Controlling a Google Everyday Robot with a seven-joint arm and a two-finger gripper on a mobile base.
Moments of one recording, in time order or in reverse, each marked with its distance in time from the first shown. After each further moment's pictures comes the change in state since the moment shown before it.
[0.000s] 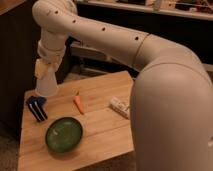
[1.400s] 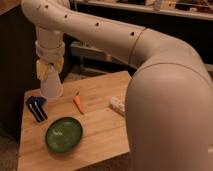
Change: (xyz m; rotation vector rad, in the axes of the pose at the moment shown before) arm 0.030 0.011 -0.021 0.063 0.158 0.043
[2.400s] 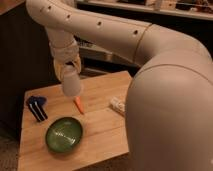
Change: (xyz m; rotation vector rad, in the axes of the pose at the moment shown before) arm 0.053 -0.041 -0.018 0.180 0.158 0.264
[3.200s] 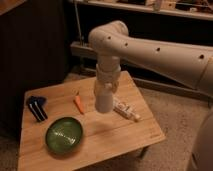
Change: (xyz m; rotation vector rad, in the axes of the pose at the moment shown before) arm 0.113 -0.099 0.056 -0.016 0.052 0.267
